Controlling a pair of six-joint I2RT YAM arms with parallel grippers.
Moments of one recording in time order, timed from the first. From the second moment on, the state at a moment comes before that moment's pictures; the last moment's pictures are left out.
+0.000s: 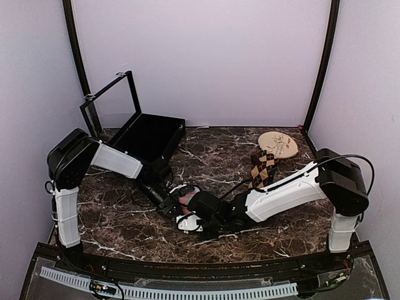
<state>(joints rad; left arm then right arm) -0.65 2.03 1.13 -0.58 1.08 0.06 1.27 1.93 1.10 -0.13 0.23 -0.54</state>
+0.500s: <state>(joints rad) -0.61 2.00 1.11 -0.54 1.06 0.00 1.23 1.95 1.14 -0.14 0.18 -0.50</state>
